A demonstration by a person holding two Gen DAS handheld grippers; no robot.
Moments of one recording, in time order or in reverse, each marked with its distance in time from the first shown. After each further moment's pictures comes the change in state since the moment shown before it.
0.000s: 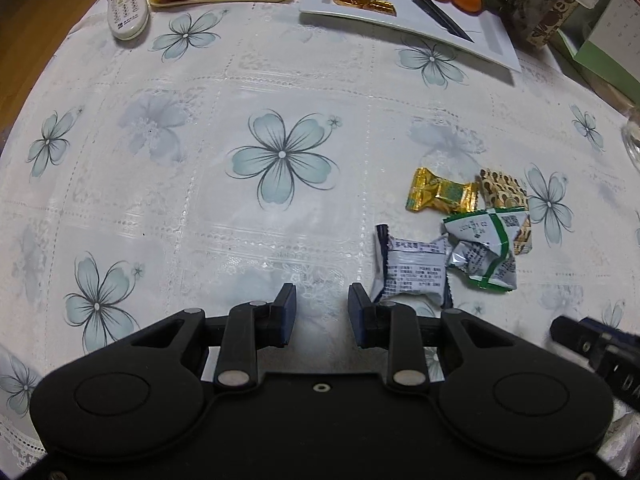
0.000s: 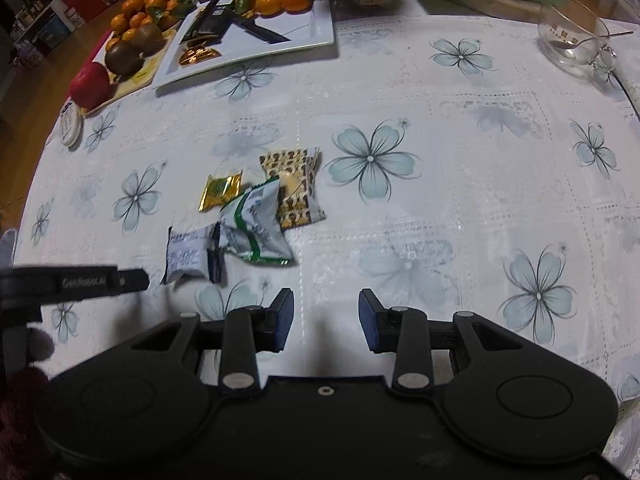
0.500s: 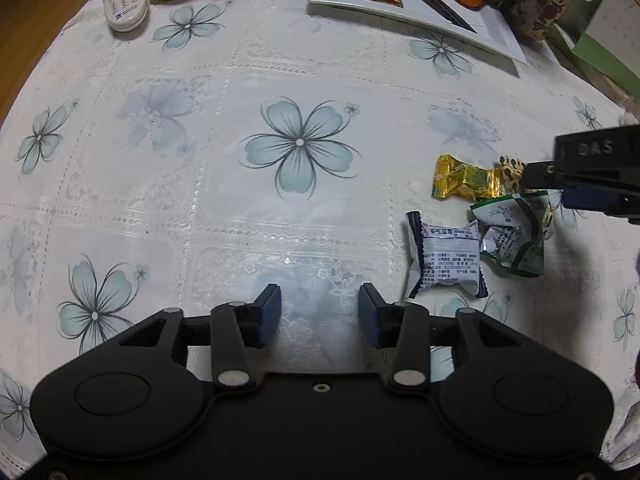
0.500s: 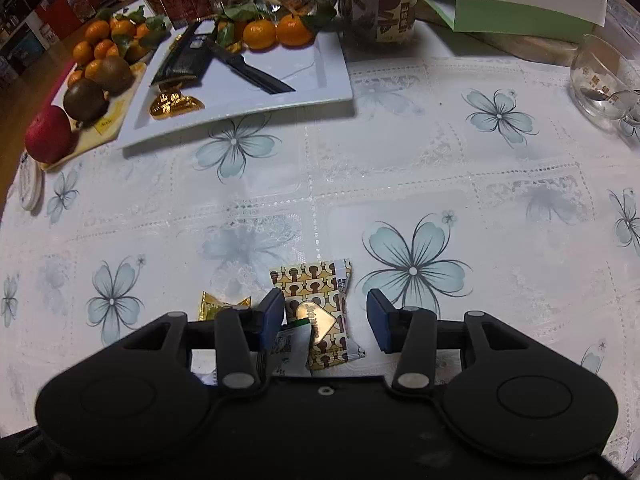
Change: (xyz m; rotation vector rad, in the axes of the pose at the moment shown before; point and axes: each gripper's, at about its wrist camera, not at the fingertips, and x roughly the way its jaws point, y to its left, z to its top) left arm 0.012 0.017 -0.015 0.053 -0.036 -0.043; right arm 0.058 0.045 0.079 0.026 -0.042 -0.084
